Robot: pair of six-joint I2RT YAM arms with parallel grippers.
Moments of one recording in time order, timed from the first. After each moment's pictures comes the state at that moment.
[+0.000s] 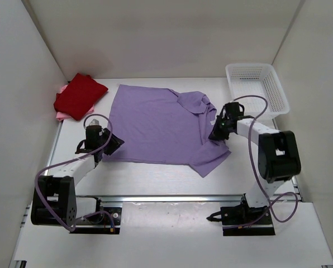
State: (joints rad) left arm -0.06 1.25 0.49 0.03 0.15 -0.80; right arm 0.13 1.66 0.99 -0.34 -0.25 0.47
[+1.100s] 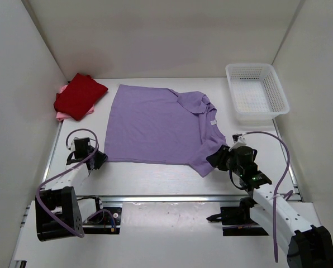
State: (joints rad) left arm 0.15 1.11 0.39 -0.19 0.02 -0.85; right arm 0.29 0.71 0.22 -0.01 -0.22 0.60
